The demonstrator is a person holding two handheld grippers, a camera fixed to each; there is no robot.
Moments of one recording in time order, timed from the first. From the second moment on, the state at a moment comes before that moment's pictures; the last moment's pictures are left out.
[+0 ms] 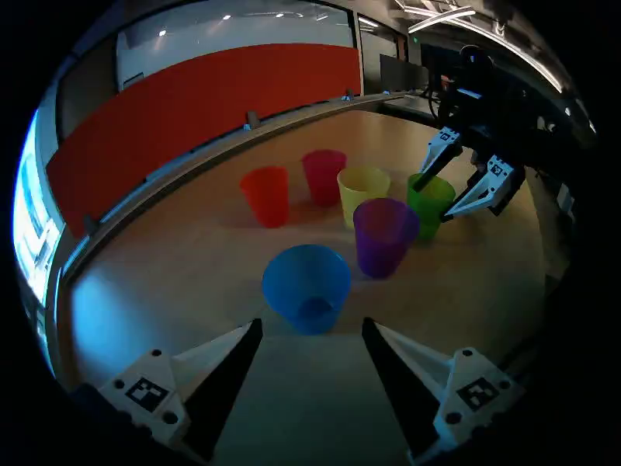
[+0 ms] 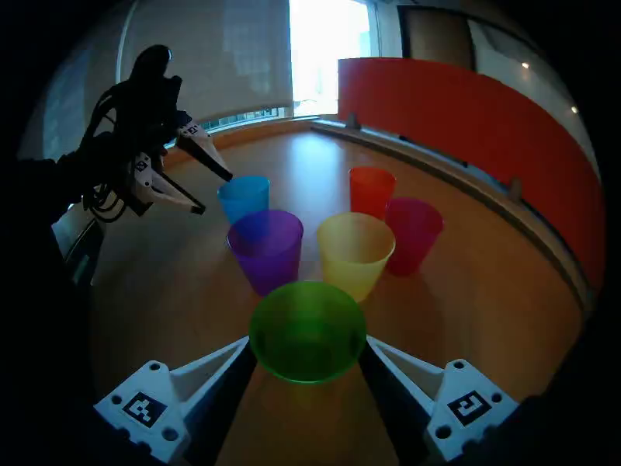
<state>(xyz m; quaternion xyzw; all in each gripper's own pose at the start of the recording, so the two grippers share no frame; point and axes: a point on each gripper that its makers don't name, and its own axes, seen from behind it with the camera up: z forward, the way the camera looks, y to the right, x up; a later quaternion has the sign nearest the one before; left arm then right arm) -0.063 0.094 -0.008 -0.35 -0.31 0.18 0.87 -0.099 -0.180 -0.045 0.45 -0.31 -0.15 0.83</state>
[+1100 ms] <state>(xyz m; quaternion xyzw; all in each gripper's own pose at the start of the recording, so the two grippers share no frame) -0.039 0.075 -0.028 -0.30 -0.28 0.13 0.90 -0.067 -0.126 -0.078 0.39 -0.29 -0.15 0.86</state>
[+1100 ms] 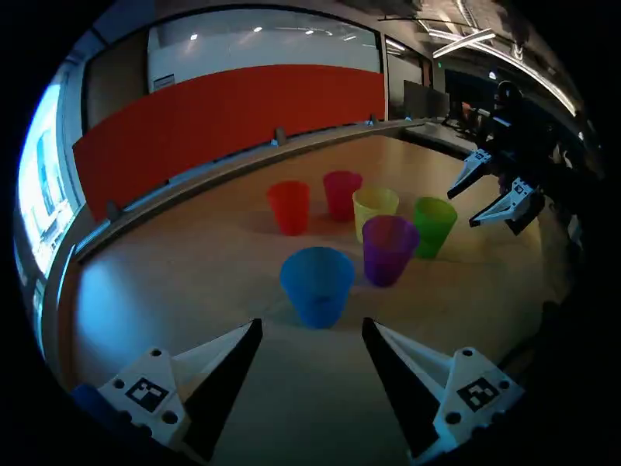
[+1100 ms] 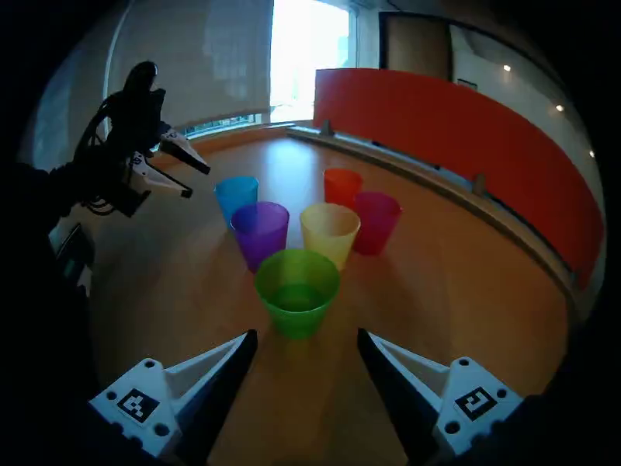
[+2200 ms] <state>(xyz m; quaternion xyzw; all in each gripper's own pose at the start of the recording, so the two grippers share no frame) 0.046 0.024 -0.035 -0.13 -0.09 0.05 0.99 0.041 -0.060 -0.056 0.21 -0.10 -0.07 0.97</state>
